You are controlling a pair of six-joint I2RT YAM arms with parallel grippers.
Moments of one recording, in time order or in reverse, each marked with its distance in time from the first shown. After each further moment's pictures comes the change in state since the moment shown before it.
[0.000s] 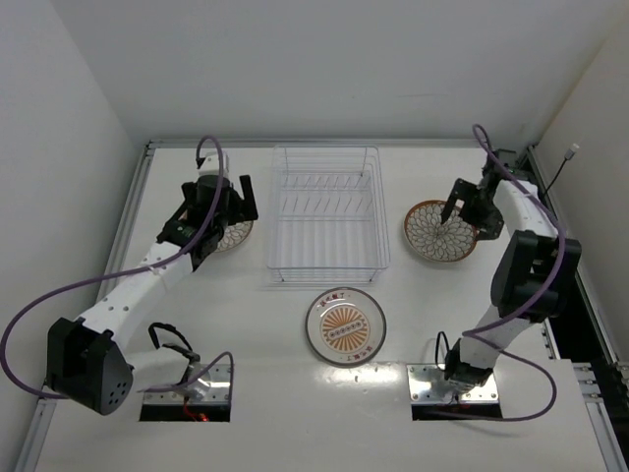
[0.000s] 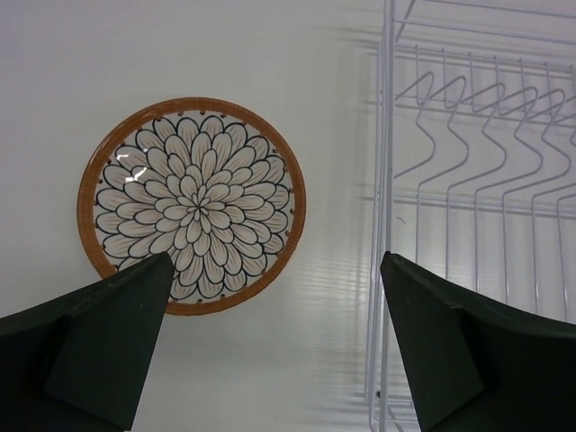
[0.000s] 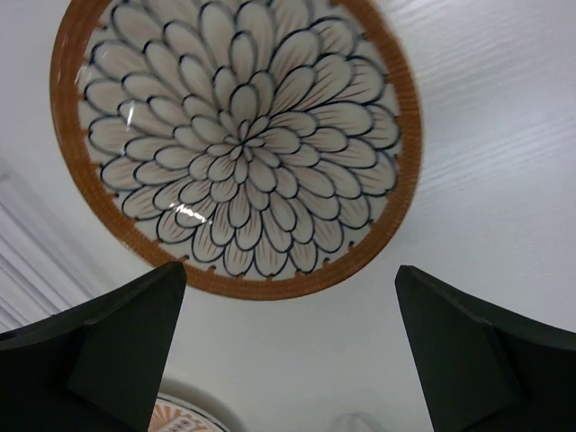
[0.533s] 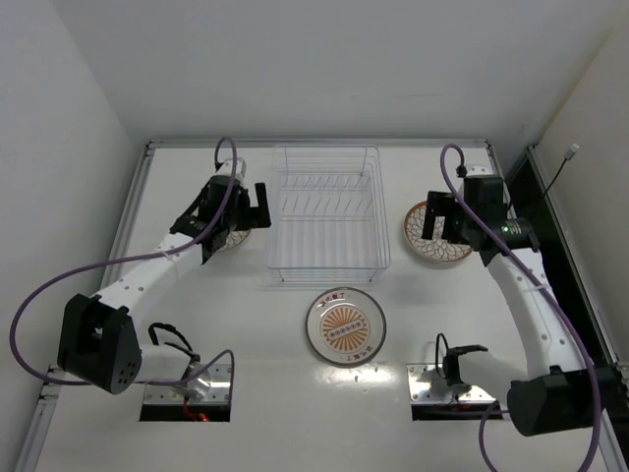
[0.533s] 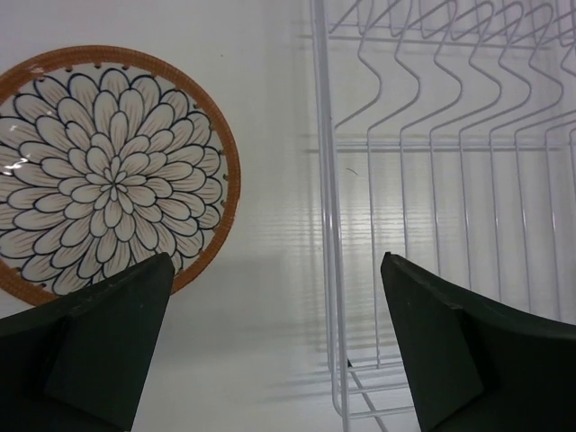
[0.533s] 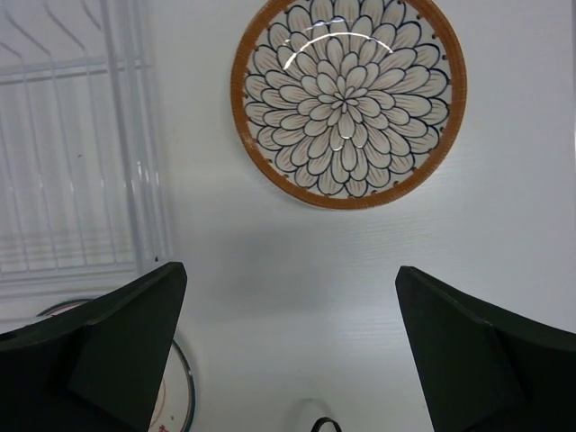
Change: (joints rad) left arm 0.000 0.115 0.000 0.018 0.200 -0.028; right arm 0.309 -0.647 -0.276 0.048 0.138 -0.072
